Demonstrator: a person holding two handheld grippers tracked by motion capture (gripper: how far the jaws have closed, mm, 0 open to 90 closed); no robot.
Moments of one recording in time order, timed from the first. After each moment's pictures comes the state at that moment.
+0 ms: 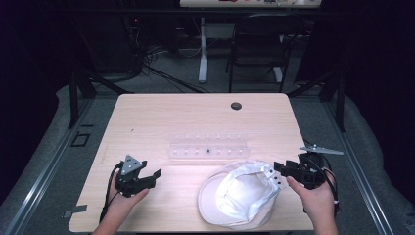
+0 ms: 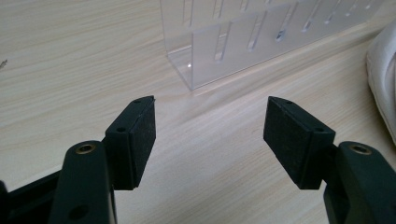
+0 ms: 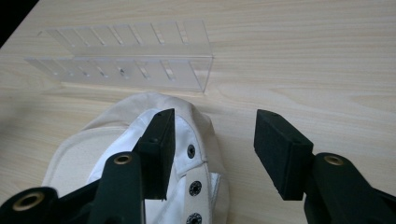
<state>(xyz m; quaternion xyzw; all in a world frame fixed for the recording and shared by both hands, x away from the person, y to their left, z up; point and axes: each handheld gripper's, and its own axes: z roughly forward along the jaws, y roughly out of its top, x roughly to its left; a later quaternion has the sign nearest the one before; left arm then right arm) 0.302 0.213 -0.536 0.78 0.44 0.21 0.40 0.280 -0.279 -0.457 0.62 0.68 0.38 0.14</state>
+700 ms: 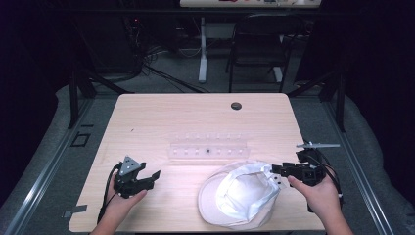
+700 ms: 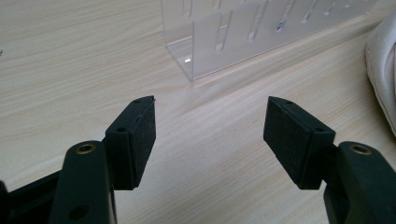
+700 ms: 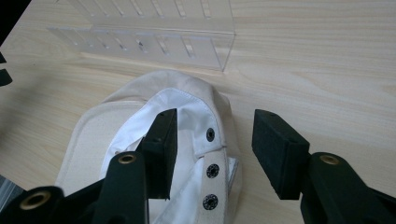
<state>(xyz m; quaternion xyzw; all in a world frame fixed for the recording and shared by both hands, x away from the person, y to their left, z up) 0.300 0.220 -0.539 0.78 0.44 0.20 0.40 0.287 -0.279 -0.447 0.60 0.72 0.35 0.08</state>
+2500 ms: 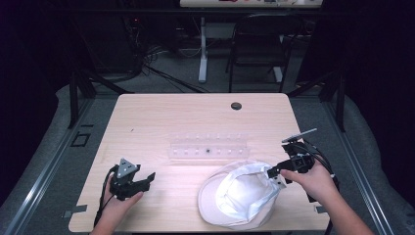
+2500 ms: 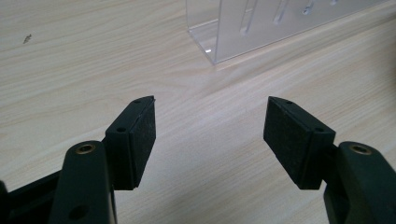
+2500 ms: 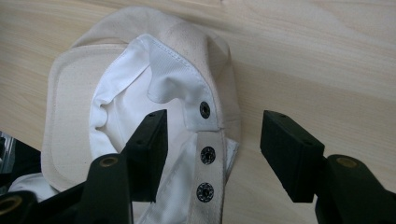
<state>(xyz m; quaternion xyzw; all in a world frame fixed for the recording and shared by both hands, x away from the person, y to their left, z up) 0.296 0.230 -0.545 0.78 0.46 0.21 0.37 0.326 -0.266 -0.452 0.61 0.77 0.20 -0.03</state>
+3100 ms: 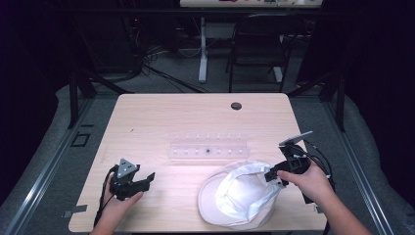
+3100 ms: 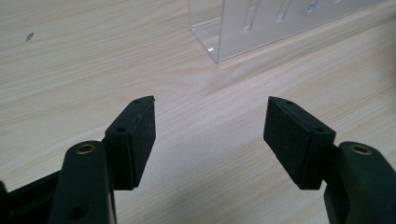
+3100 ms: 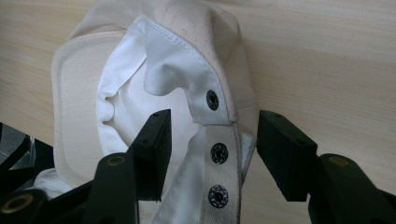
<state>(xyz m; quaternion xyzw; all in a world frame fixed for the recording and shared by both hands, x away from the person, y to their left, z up) 0.297 0.231 -0.546 0.78 0.46 0.22 0.37 0.330 -0.261 -0.466 0.64 0.74 0.18 -0.08</state>
